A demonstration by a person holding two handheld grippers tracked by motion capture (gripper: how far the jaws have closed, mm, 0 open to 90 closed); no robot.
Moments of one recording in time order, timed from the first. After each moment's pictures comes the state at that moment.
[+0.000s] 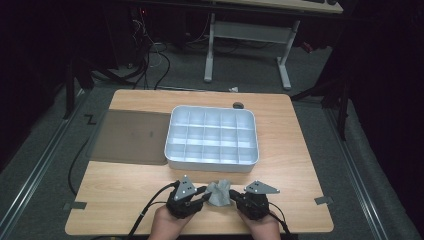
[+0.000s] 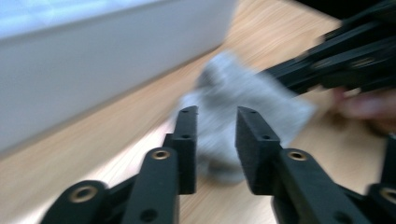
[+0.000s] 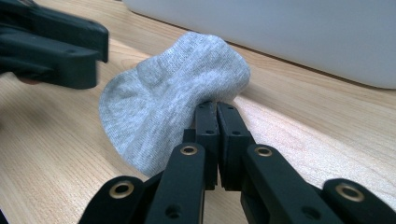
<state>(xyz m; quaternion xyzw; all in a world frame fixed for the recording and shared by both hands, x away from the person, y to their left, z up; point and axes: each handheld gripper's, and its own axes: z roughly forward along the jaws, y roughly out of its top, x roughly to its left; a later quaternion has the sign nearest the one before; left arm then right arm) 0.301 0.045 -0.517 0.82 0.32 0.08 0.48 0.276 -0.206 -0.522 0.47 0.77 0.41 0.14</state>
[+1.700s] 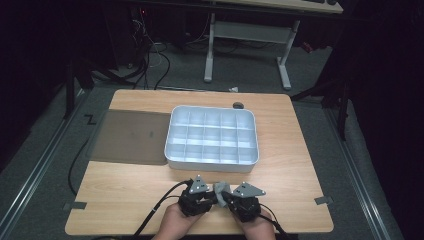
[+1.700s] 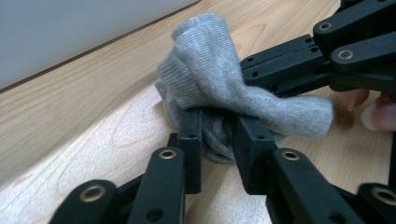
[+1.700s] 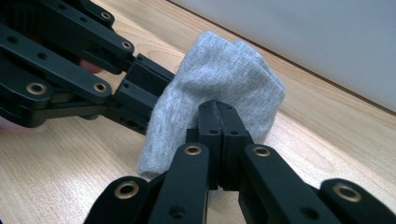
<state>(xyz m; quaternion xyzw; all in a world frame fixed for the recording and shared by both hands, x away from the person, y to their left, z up) 0.311 0.014 -0.534 0.84 0.30 0.02 0.44 0.274 -0.180 -0.519 0.42 0.81 0.37 0.18</state>
